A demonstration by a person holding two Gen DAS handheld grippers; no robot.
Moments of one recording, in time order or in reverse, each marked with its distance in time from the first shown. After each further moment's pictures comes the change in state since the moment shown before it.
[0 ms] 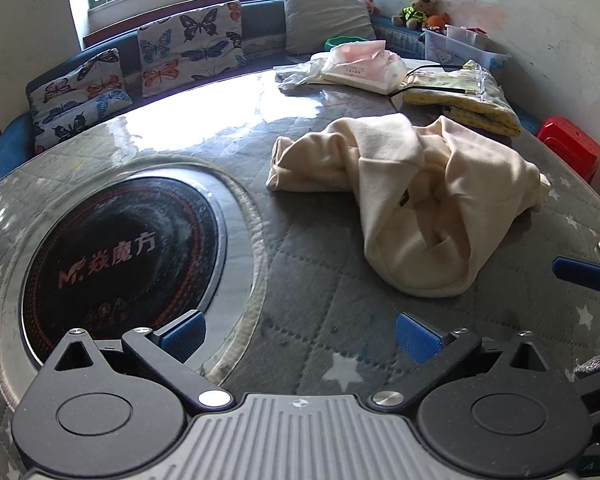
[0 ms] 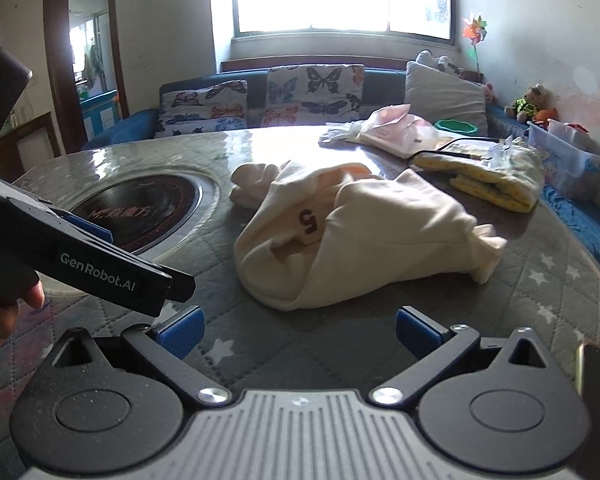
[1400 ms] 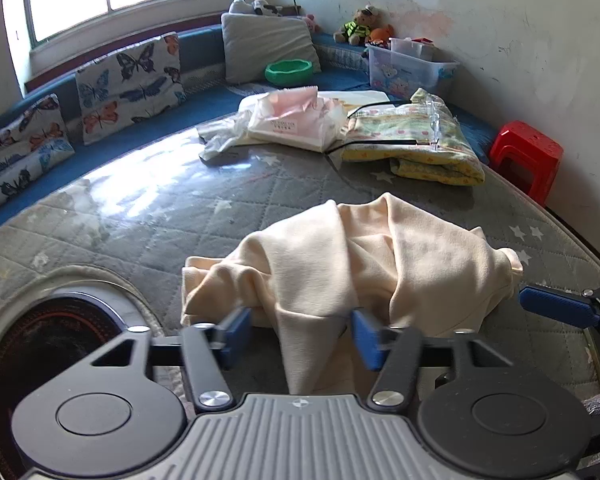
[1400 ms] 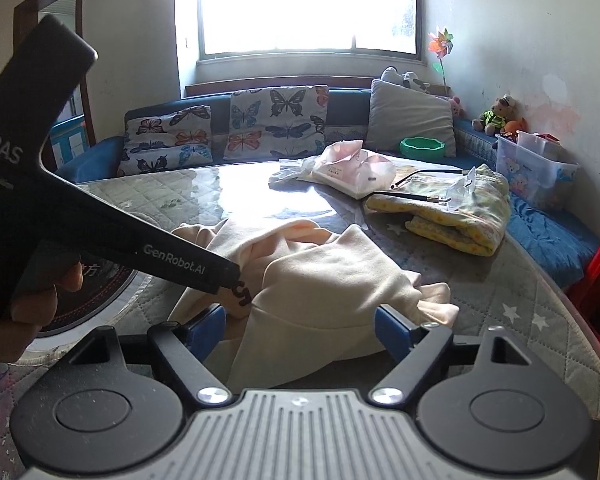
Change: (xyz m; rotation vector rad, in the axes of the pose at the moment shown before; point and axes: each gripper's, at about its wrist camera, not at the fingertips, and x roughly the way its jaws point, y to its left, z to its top) left arm 0.035 -0.037 0.085 0.105 -0.057 -0.136; right arm 0.015 -0.032 0.042 0.045 -0.056 -0.082
